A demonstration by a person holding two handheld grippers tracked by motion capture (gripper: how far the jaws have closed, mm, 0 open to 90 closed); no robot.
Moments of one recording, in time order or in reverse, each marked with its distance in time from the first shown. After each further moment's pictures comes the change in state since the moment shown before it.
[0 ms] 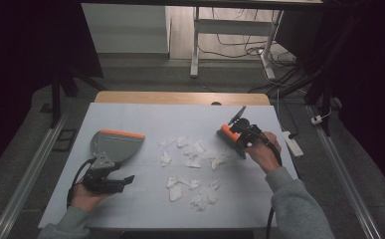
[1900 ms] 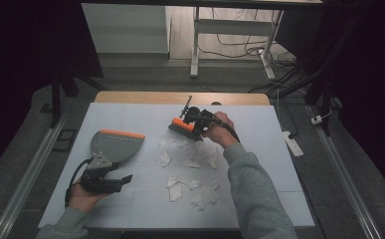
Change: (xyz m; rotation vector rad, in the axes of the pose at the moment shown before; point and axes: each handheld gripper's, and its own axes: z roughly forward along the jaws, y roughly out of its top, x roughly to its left) left arm 0.004 -0.002 -0.004 -0.014 -0.002 -0.008; right arm 0.069 0.122 0.015 -0.122 0.091 -0.444
